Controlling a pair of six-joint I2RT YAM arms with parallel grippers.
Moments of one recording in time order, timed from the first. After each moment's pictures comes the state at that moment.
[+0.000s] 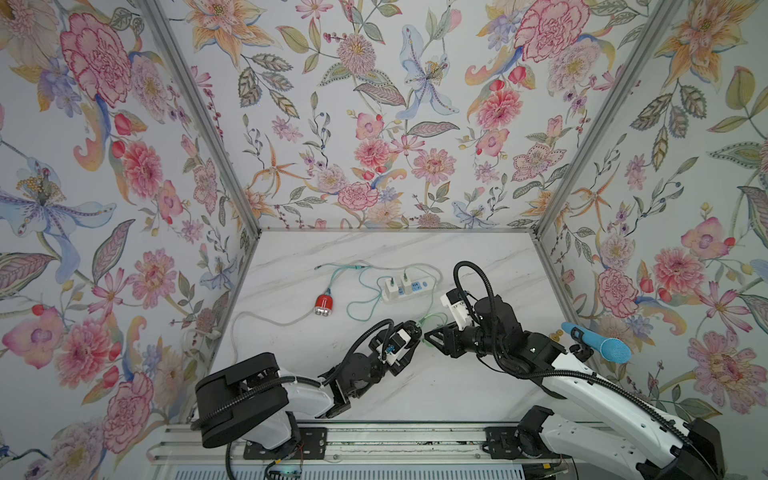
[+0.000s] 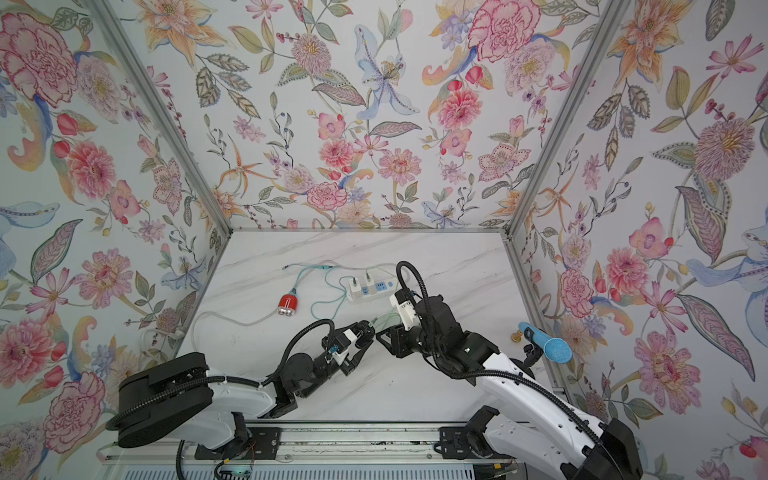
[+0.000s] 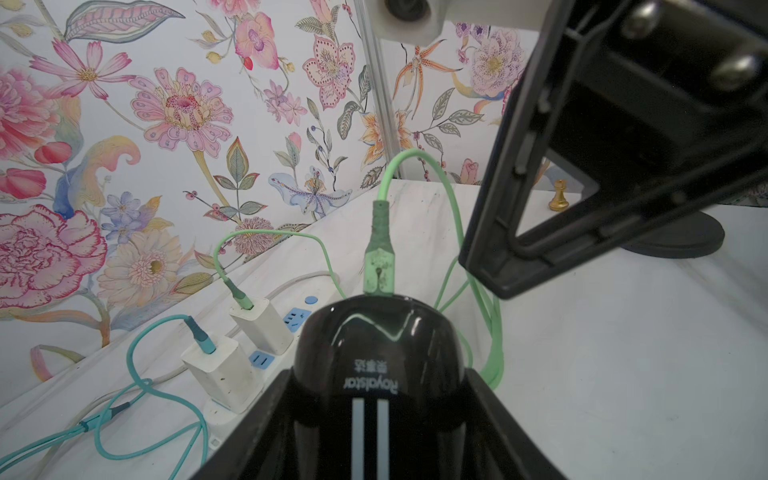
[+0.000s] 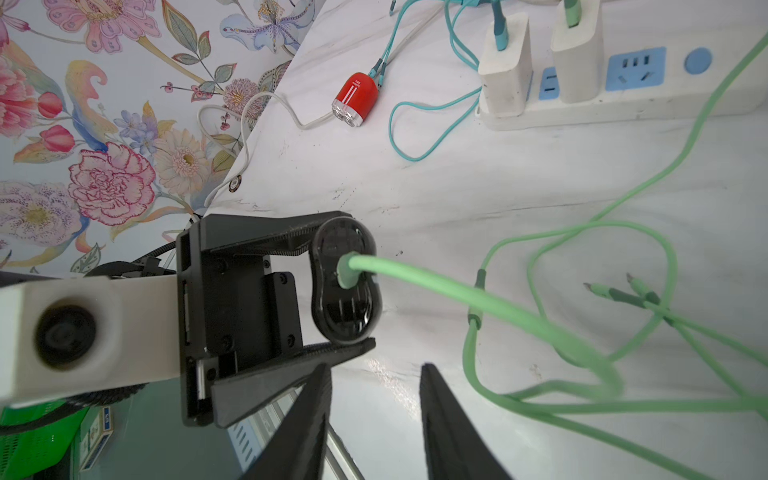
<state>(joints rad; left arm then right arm) -1.10 1.46 0.28 1.17 -0.29 0.20 0.74 0.97 0.74 -0.36 -0.32 0.48</state>
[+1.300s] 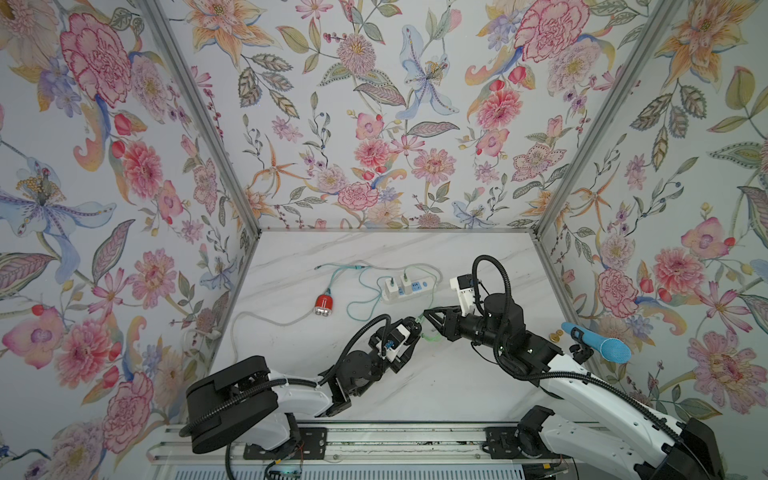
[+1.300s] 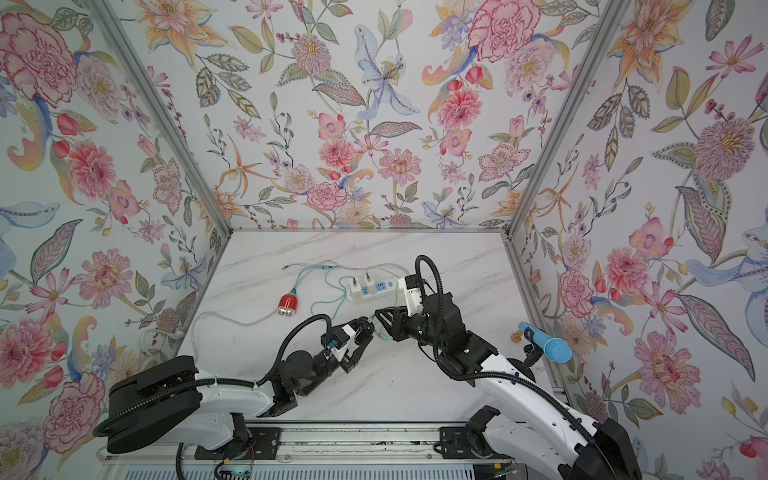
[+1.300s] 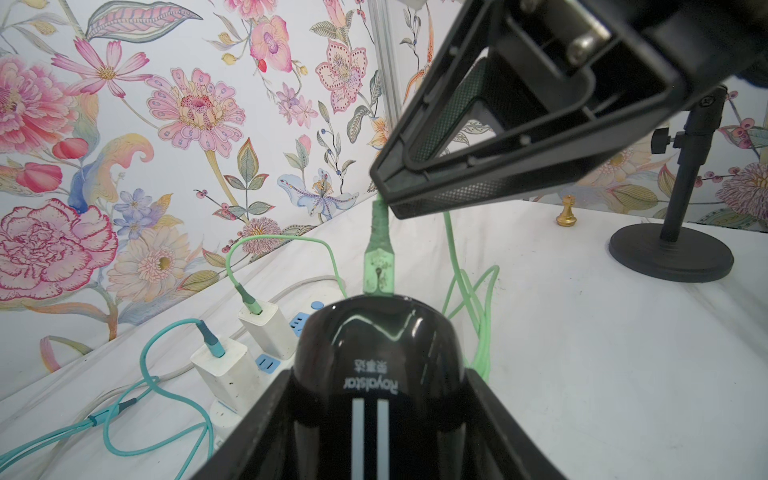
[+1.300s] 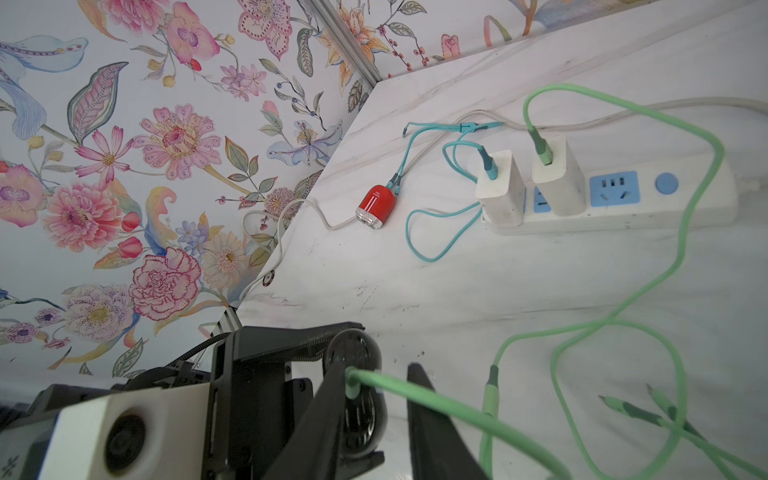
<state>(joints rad) -1.10 1.41 0.31 1.09 -0.32 0.17 0.69 0.98 0.67 -0.03 -0.28 0.60</state>
